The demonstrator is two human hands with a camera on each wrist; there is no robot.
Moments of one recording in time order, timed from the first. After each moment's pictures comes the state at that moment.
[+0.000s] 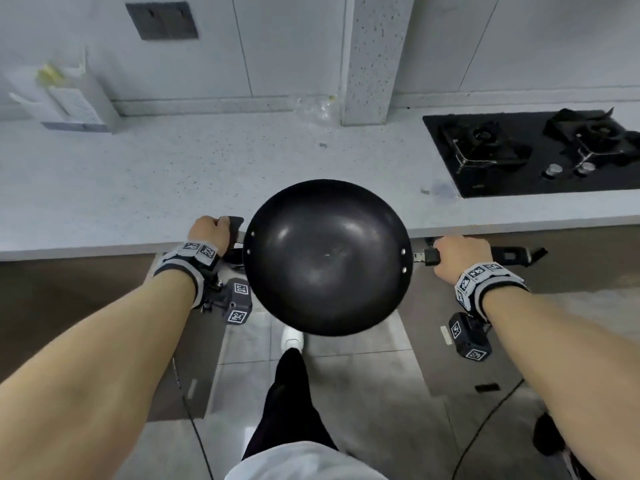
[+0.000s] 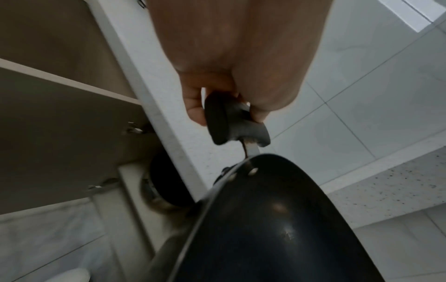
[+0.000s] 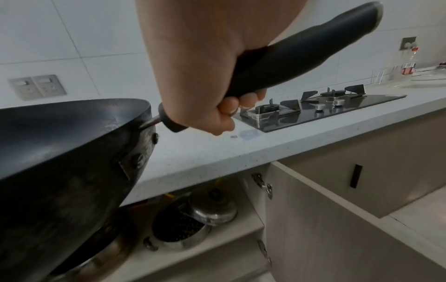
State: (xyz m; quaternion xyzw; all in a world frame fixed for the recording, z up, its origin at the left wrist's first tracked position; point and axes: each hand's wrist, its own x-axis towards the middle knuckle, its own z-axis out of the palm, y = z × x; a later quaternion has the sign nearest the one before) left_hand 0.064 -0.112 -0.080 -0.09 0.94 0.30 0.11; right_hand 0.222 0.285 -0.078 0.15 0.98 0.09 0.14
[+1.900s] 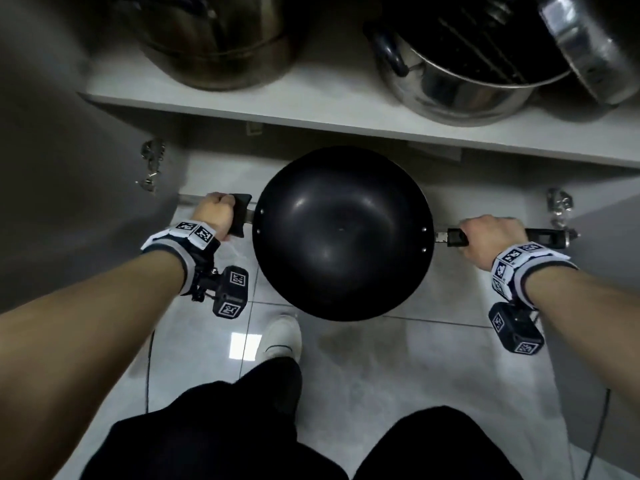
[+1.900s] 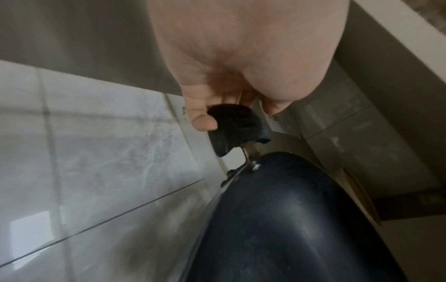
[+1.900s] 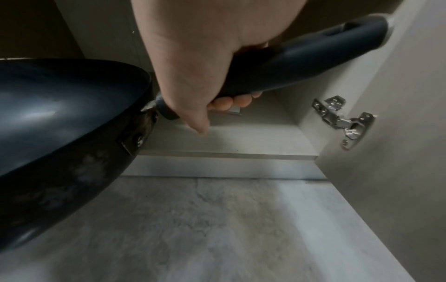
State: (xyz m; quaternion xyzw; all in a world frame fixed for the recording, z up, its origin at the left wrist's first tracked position) left_hand -0.026 -0.152 -0.796 -0.27 0.84 0.42 0.22; right_hand 0.058 0.265 -0.768 0.02 0.95 0.18 0.24
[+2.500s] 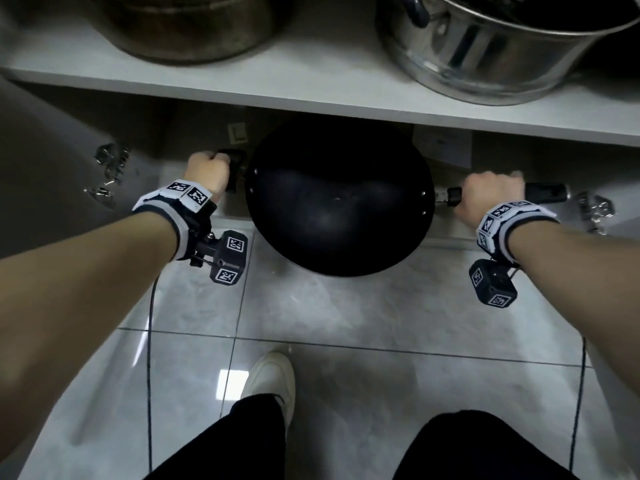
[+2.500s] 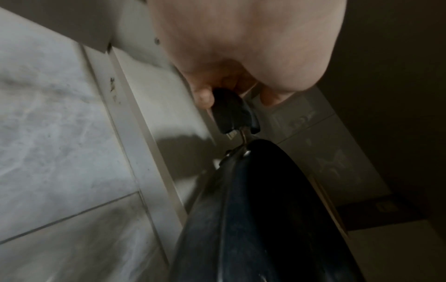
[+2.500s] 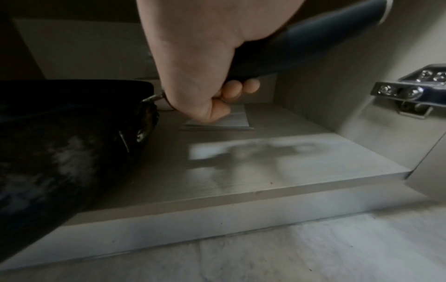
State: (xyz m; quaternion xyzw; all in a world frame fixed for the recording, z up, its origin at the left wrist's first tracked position) left_hand -0.109 -0.124 -0.839 -0.24 0.85 0.46 0.08; right_hand -0.034 0.263 -0.827 0.12 0.96 0.20 0.14
